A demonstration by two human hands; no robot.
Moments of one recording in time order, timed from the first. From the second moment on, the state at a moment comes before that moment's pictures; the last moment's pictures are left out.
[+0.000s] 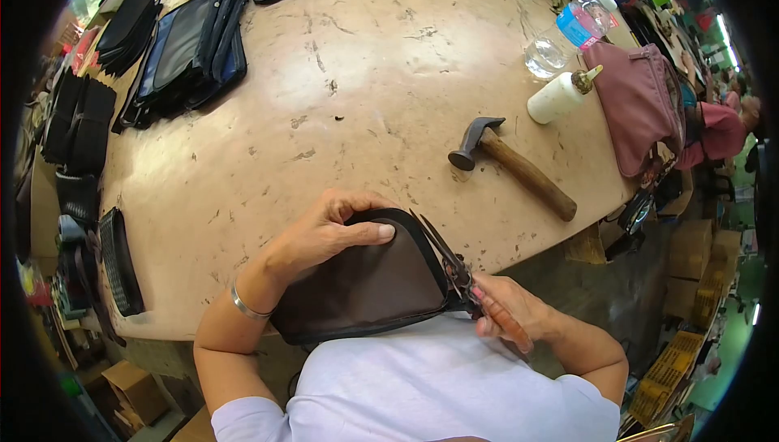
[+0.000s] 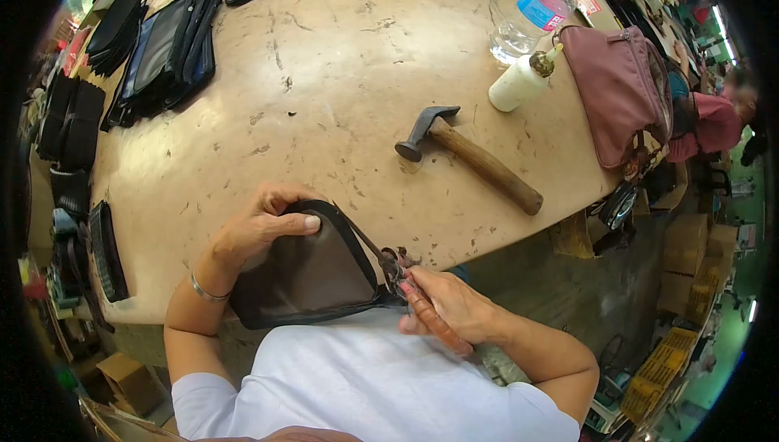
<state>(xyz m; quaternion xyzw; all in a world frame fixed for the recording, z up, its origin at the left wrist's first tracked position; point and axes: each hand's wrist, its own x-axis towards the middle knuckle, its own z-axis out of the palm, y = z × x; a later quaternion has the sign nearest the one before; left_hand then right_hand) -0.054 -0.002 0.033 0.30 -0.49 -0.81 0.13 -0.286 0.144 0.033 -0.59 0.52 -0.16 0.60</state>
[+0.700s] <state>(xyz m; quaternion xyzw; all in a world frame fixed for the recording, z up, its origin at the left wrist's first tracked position) -0.056 0.002 0.039 0.34 -0.50 -0.79 0.13 -0.274 0.139 0.038 -0.60 0.54 -0.17 0.56</state>
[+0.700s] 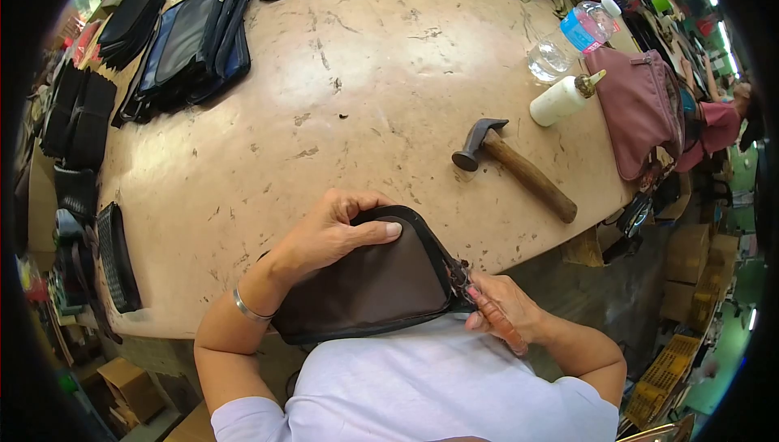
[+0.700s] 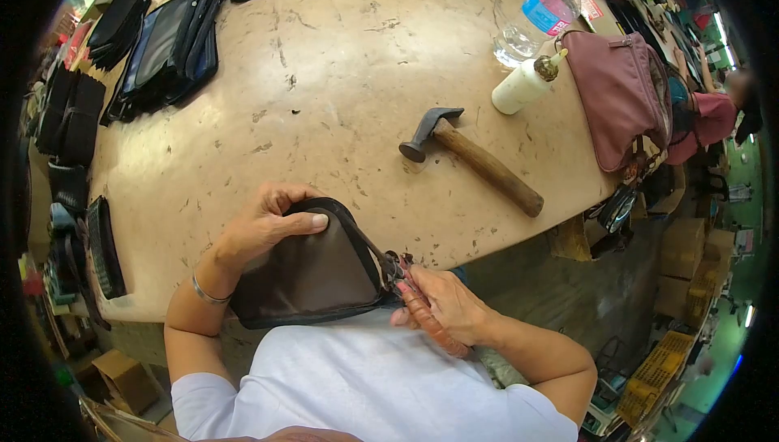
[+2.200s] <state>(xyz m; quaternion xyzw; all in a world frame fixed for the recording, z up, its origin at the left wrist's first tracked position) -0.071 0.009 0.027 0.30 -0.54 -0.78 0.06 -0.317 0.101 0.056 -0.60 0.51 -0.02 0.61</state>
